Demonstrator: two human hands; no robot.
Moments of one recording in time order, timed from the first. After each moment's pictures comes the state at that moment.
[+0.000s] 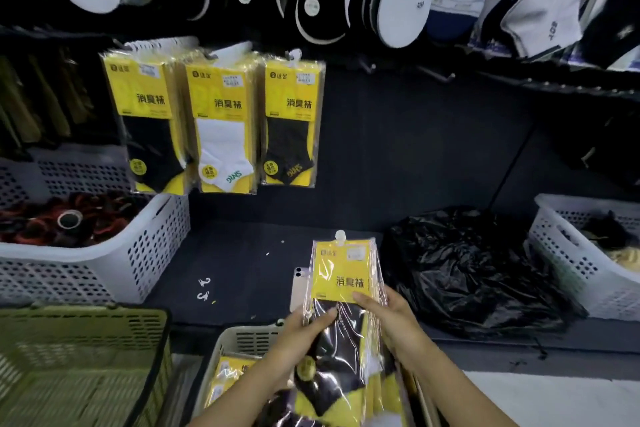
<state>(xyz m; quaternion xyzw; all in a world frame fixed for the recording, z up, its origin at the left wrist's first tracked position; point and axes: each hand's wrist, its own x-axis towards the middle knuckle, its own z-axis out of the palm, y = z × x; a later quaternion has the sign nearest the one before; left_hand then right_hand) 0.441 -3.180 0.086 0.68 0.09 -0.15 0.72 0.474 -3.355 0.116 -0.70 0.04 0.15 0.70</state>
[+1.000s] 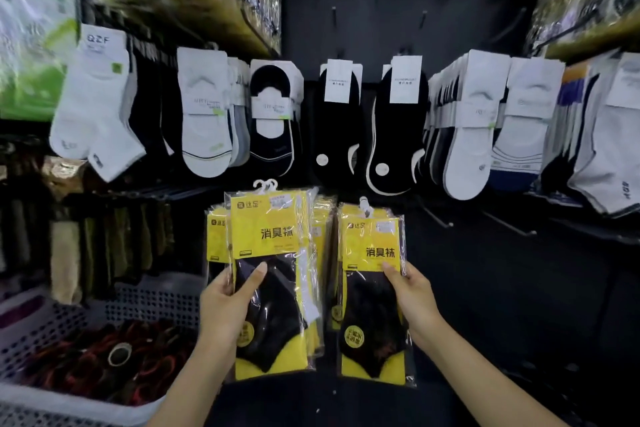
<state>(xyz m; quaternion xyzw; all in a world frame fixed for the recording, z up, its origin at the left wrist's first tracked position) 0.528 -2.978 0.294 0.62 0.11 0.32 0.71 0.619 -3.218 0.299 -0.66 -0.08 -0.03 0.74</state>
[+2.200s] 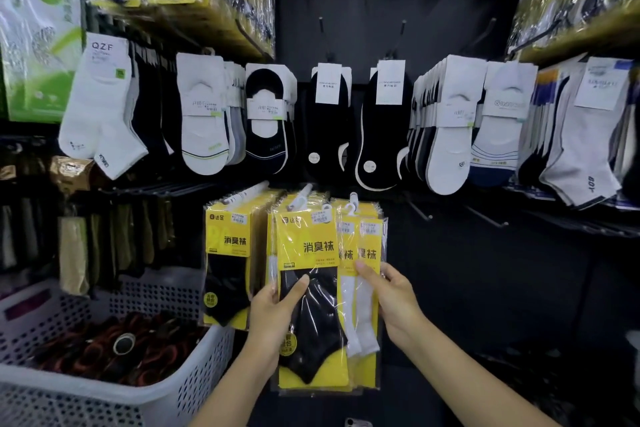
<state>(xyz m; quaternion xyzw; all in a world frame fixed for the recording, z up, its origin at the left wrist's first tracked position) 0.521 -3.045 0.280 0.64 0.08 0.22 0.74 0.578 -3.214 0.306 -0.61 -0.09 0.03 0.79</state>
